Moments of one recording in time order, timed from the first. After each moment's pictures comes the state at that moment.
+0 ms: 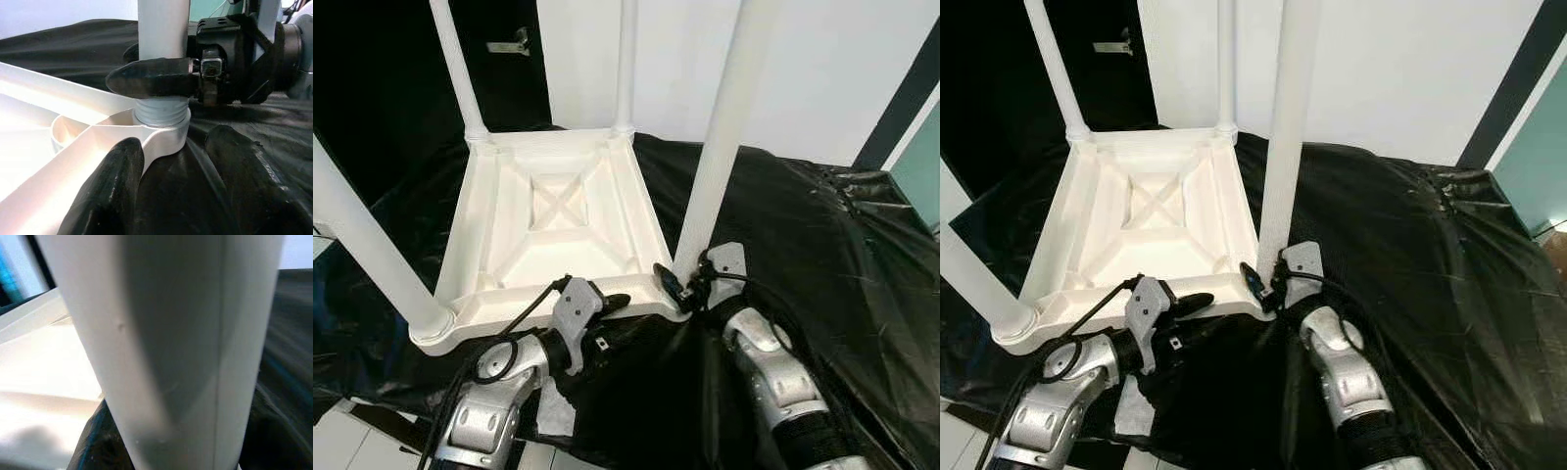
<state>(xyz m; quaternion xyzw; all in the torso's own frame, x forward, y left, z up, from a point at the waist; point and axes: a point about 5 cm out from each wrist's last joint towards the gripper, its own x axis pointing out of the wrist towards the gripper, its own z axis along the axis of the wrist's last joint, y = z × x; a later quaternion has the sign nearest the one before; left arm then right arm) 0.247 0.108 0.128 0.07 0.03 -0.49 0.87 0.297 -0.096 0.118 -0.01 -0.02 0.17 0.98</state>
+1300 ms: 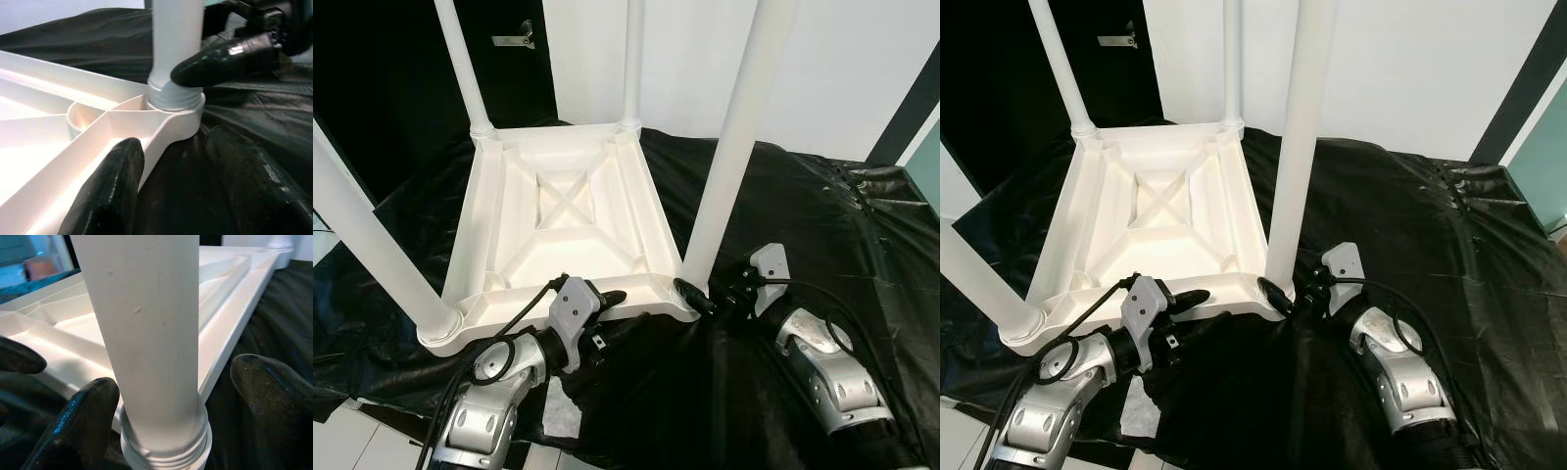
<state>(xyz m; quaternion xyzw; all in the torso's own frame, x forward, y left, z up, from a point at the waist) 0.243 0.112 0.126 0.09 0.03 -0.48 0.87 0.289 -0.150 0.129 -0.08 -0.01 0.37 0.92</state>
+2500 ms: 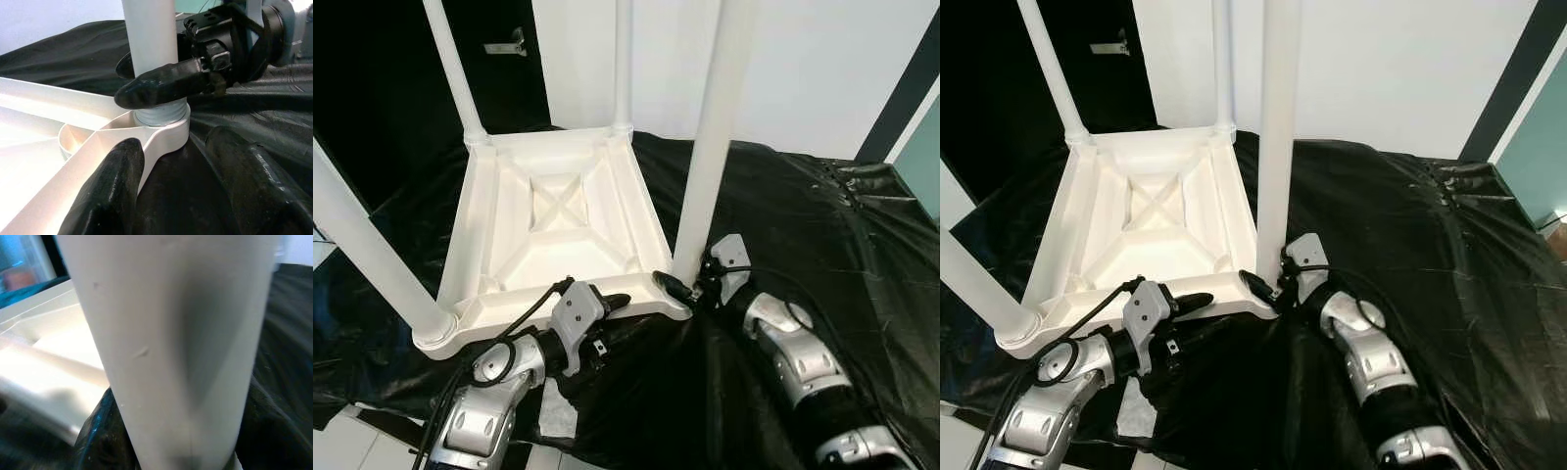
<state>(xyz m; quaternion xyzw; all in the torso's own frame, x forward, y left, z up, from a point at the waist) 0.243 0.112 0.131 0.11 0.02 -0.48 0.87 0.302 -0.107 0.118 -0.07 -0.01 0.31 0.95</state>
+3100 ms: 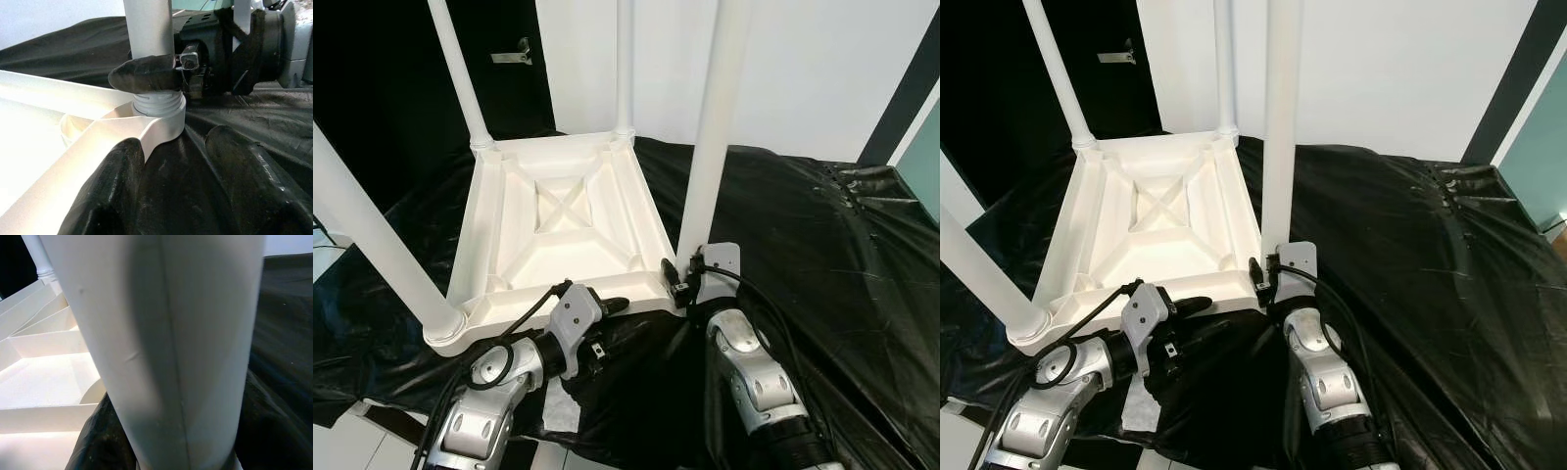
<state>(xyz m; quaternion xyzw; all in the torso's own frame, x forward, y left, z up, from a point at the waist) 0.243 0.114 0.130 0.10 0.02 -0.48 0.87 0.294 -0.092 0.120 -0.01 0.00 0.10 0.99</state>
